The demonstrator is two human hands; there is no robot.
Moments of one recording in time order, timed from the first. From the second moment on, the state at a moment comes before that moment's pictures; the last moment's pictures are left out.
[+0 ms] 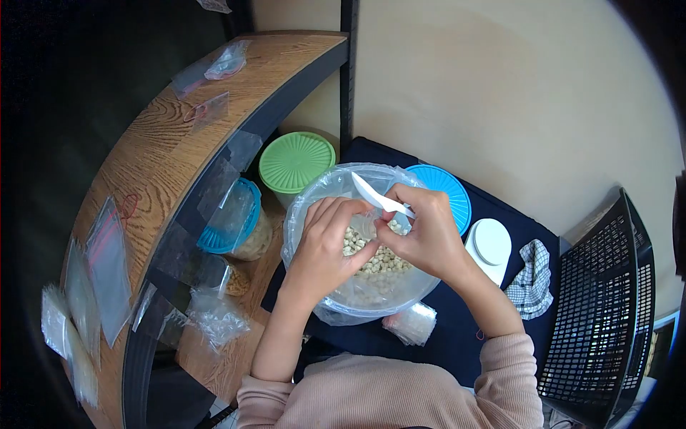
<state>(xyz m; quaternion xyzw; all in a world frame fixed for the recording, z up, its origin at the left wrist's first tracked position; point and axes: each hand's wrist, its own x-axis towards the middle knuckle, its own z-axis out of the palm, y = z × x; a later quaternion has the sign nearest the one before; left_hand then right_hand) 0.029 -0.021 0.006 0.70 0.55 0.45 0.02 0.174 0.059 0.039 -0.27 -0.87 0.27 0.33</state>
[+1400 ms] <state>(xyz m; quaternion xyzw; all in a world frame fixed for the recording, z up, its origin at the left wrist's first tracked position) 0.023 -0.013 -0.007 0.54 0.50 0.67 0.15 0.112 0.131 -0.073 -0.15 -0.92 0.21 -0.31</state>
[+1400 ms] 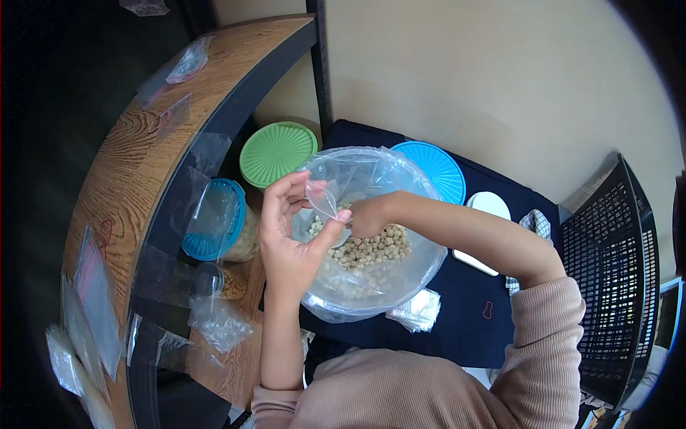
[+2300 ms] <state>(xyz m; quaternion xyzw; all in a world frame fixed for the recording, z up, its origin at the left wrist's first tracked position) 0.019 -0.015 -0.007 0.57 0.49 0.65 0.13 0.203 0.111 0.132 -0.29 -0.93 0.21 -0.04</state>
